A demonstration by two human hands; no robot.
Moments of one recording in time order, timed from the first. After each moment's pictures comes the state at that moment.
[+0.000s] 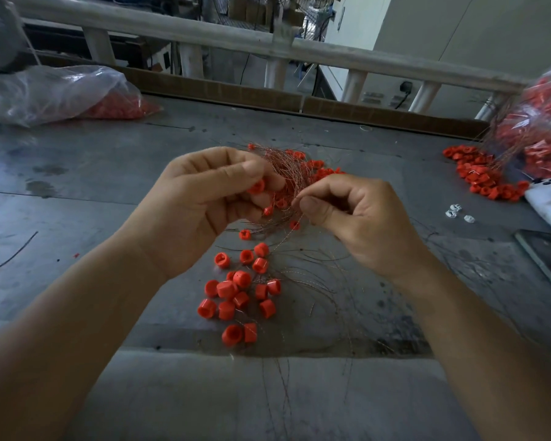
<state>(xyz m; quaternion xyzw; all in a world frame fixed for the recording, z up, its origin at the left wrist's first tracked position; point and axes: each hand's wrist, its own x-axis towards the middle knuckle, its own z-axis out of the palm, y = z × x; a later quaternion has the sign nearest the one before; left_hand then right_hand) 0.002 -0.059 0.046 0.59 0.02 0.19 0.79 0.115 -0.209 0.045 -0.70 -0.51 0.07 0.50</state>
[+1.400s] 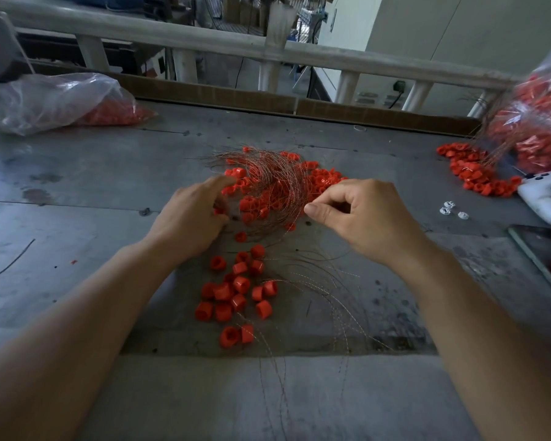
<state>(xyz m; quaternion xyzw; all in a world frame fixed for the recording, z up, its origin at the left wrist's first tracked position) 0.042 -0.014 -0.014 0.93 0.20 0.21 0.24 0.139 -0.215 0.042 -0.83 -0.47 -0.05 0.31</state>
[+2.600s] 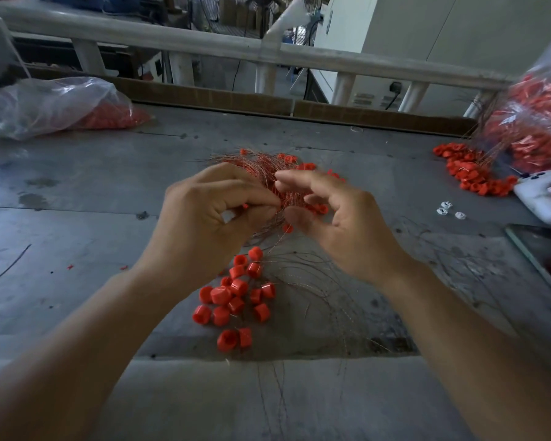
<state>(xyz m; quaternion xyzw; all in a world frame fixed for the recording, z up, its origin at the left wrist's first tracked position) 0.006 -0.072 0.037 0.86 -0.01 0.40 0.31 0.118 -0.203 0.035 -0.71 -0.53 0.00 0.45</state>
